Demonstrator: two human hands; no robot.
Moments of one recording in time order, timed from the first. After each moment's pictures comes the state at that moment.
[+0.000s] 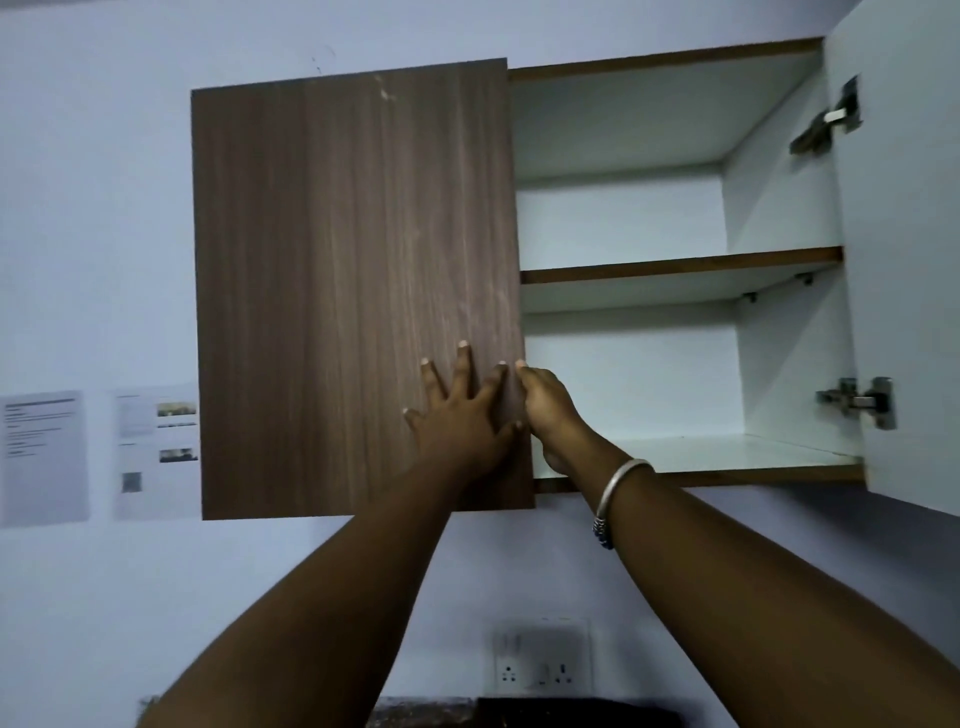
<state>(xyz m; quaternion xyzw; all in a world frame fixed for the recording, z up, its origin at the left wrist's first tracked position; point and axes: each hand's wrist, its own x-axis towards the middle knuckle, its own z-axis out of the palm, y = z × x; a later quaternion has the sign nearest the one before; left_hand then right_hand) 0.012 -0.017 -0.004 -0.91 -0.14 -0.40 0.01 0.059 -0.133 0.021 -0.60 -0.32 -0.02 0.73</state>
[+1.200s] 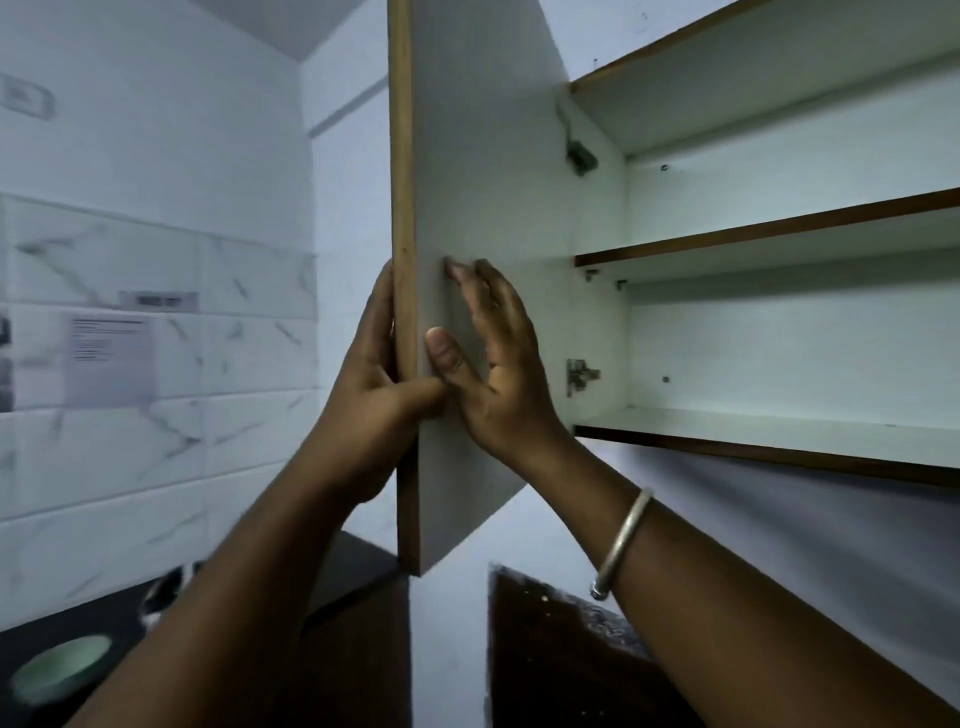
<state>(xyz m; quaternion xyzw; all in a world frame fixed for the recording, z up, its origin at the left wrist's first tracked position) -0.429 0.046 -0.011 -0.74 -0.03 -0.60 -0.31 -0.284 0.033 -0.004 -0.35 -0.69 -0.21 0.59</state>
